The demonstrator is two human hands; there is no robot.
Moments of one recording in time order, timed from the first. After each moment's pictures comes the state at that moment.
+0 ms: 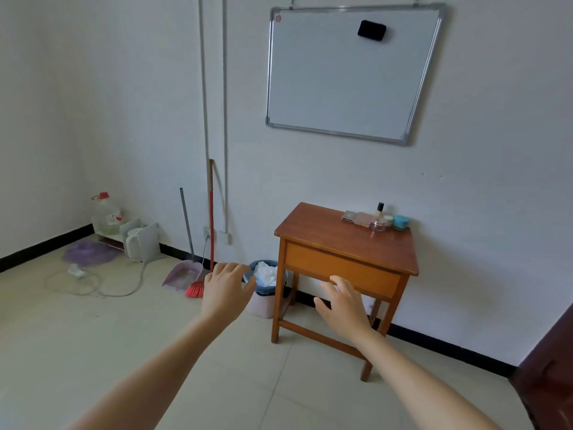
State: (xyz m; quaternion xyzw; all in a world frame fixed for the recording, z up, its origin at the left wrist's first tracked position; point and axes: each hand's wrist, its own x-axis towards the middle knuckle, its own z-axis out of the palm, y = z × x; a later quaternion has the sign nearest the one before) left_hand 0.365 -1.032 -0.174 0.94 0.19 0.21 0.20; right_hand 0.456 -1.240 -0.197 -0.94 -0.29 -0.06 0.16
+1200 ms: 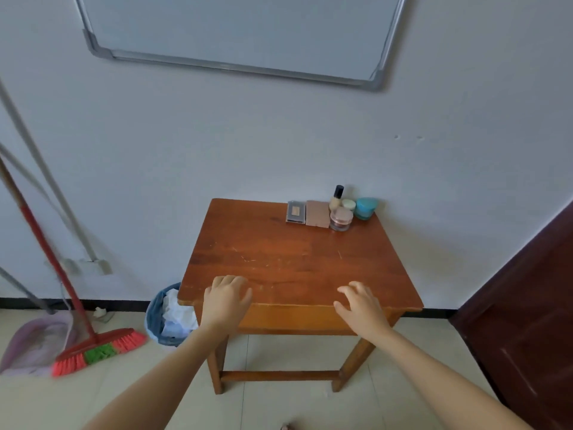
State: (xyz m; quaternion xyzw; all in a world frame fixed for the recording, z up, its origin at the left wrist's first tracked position) left_hand 0.875 -0.967 -0.277 0.96 0.02 0.02 0.27; right_hand 0.881 -1.233 -0.284 -0.99 -0.02 0.05 0.13
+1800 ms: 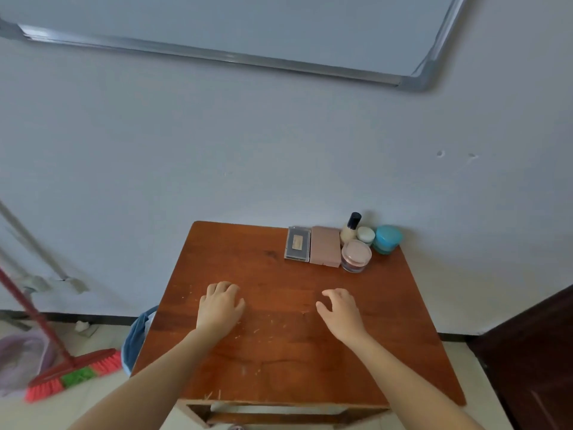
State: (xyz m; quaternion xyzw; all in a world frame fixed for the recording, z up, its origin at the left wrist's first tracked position) left_hand 1.075 -0.975 -0.321 0.97 0.05 -0.08 0.21; right_hand 1.081 -1.218 -0.316 -0.97 0.02 0.11 0.23
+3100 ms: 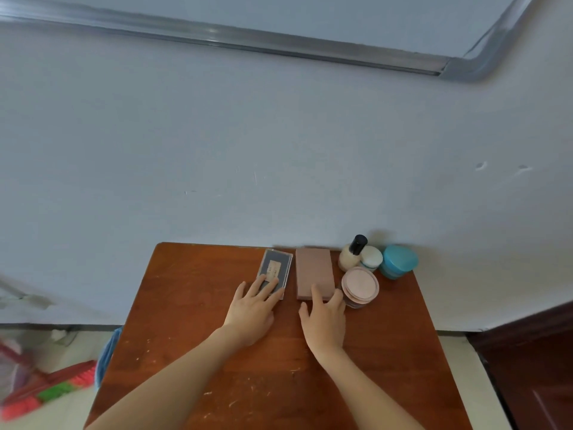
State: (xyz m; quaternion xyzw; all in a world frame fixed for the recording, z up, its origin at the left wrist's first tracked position) left_hand 1.200 -1.045 -0.341 0.97 -0.18 -0.14 0.06; right_hand 1.182 -1.193 -0.350 -0.98 0.11 0.01 0.15
